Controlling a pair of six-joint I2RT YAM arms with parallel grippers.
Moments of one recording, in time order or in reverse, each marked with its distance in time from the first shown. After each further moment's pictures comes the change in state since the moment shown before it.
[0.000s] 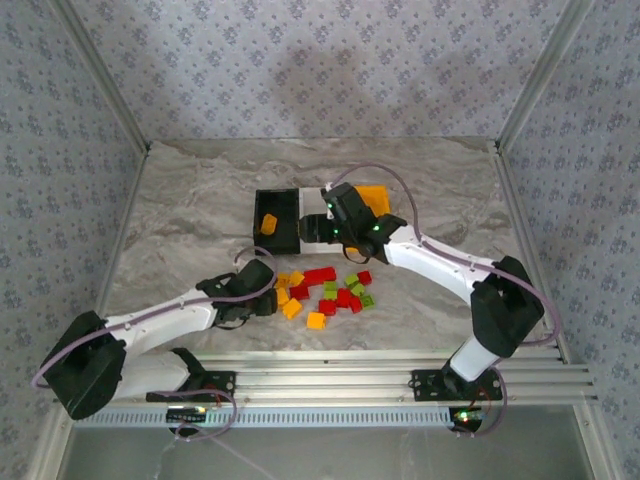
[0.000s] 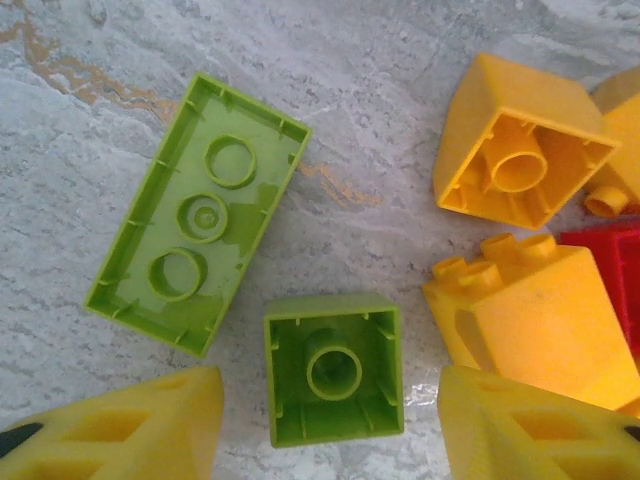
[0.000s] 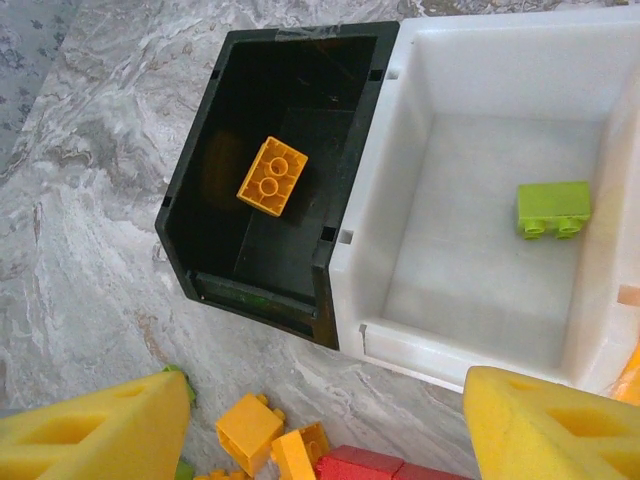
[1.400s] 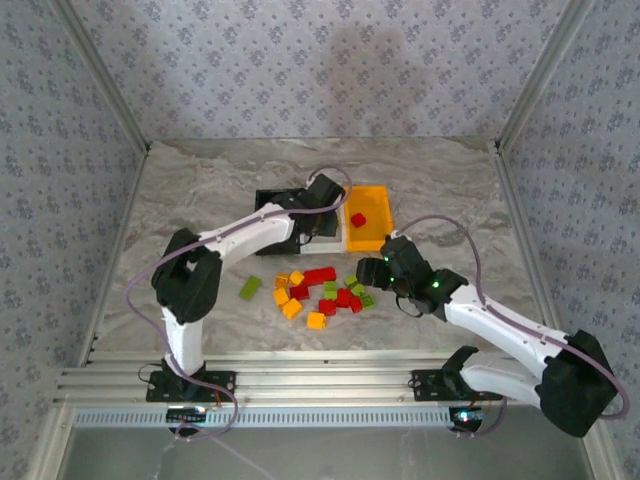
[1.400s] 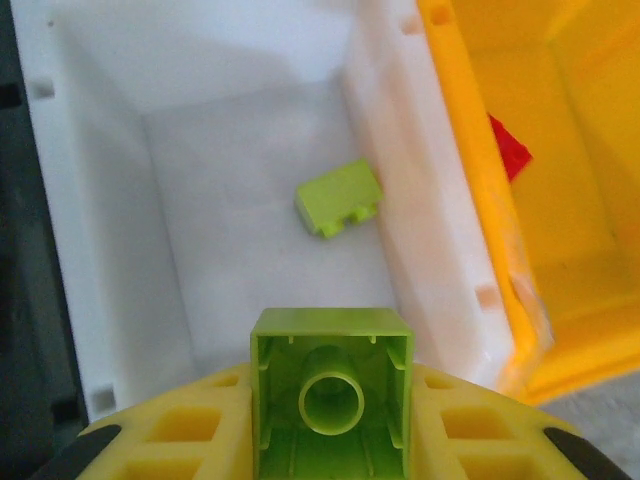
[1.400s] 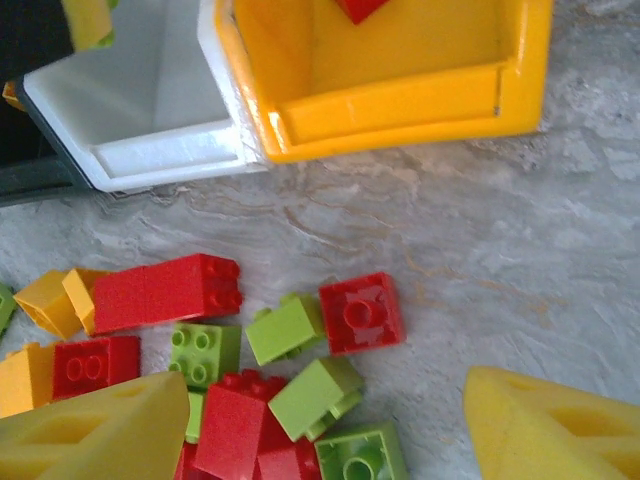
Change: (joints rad) left arm 0.032 0.746 1.006 -0.098 0.012 0.240; right arm -0.061 -0.540 -0.582 -0.072 0.106 0.172
